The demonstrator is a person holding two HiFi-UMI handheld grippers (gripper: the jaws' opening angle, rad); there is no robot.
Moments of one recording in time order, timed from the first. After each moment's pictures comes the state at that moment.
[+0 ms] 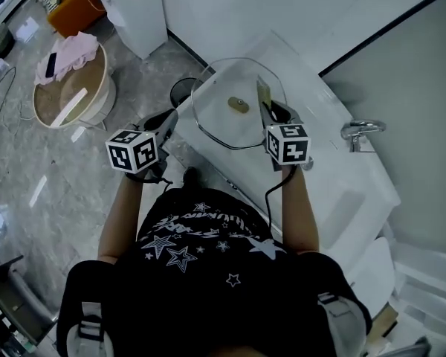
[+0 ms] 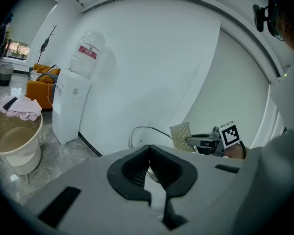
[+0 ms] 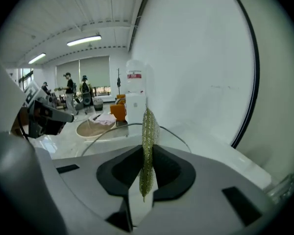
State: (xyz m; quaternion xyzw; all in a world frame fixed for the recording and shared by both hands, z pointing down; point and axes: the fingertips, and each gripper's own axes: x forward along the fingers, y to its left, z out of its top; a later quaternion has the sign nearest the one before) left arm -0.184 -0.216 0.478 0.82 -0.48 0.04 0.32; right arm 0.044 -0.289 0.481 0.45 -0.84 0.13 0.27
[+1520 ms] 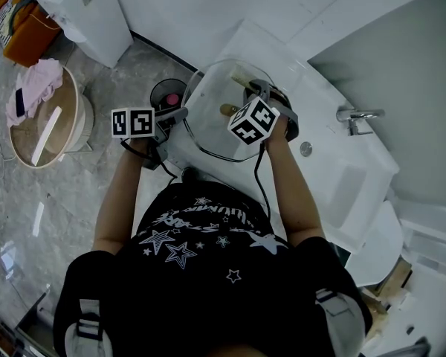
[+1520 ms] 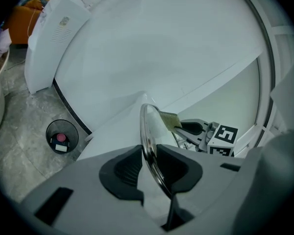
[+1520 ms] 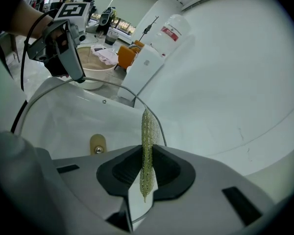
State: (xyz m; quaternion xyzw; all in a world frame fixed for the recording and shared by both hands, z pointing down) left arm -0.153 -0.315 0.562 0.80 -0.26 0.06 0.54; right arm 0.012 -0.368 0.527 0.40 -0.69 -0.09 0.60
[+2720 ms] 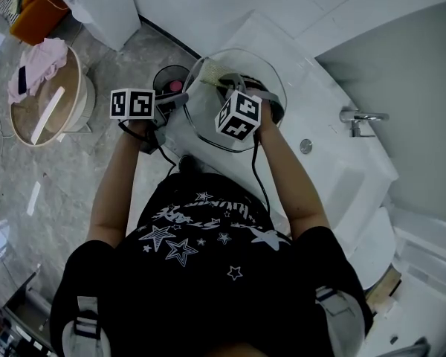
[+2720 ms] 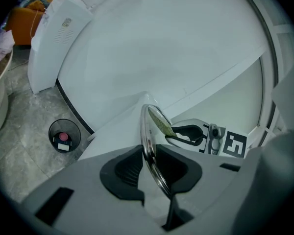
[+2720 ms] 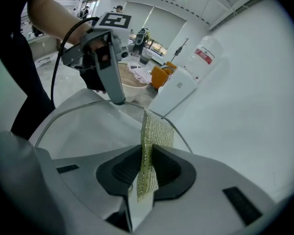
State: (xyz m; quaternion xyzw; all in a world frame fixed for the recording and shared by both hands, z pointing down) left arm -0.155 -0.315 0.562 0.79 -0.27 0.07 0.55; right arm -0.077 -0.339 0.553 0.22 -0.79 -0.14 0.56
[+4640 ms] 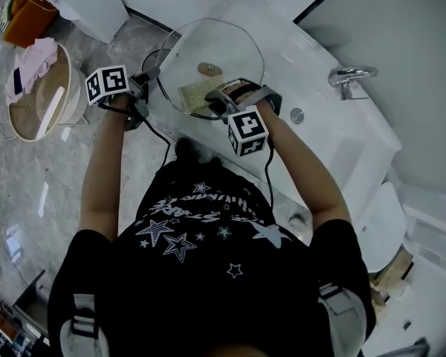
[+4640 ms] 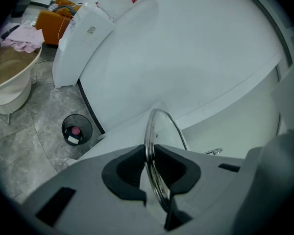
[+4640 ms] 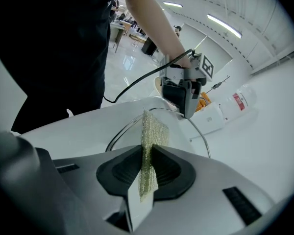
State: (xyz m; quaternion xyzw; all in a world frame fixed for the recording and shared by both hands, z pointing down) left arm -0.158 -0.311 0.566 0.73 -0.37 0.03 0.58; right arm -0.030 -0.191 0.558 0.00 -0.79 -0.32 0.52
